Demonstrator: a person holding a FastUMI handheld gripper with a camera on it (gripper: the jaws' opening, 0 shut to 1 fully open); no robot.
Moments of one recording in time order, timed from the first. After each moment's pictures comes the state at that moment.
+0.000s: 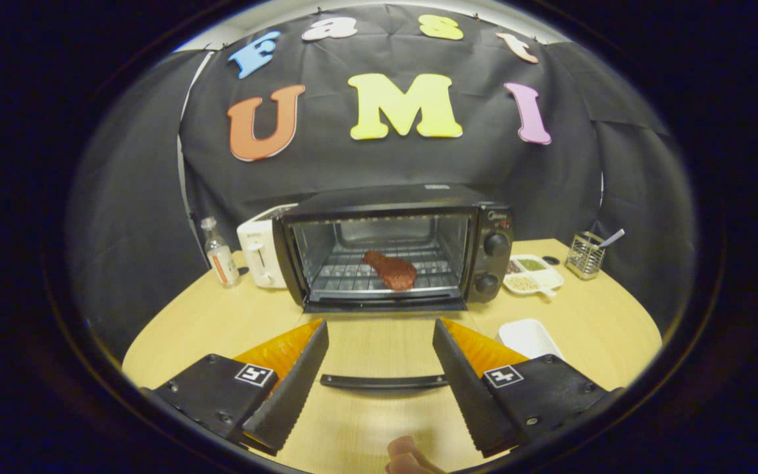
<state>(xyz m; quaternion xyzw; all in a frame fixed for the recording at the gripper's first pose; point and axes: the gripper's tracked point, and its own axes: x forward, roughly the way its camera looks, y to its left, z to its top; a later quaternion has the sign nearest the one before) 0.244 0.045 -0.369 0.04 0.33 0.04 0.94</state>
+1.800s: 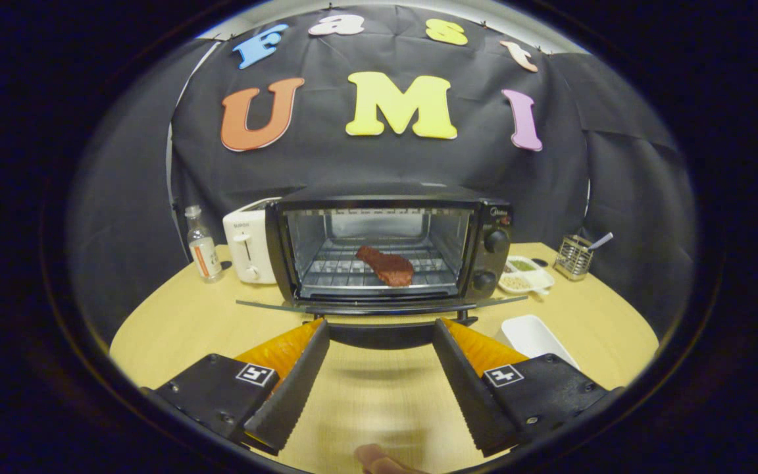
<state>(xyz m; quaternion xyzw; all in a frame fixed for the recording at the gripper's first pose) 0.272 0.055 -0.353 0.00 0.27 0.01 0.96</state>
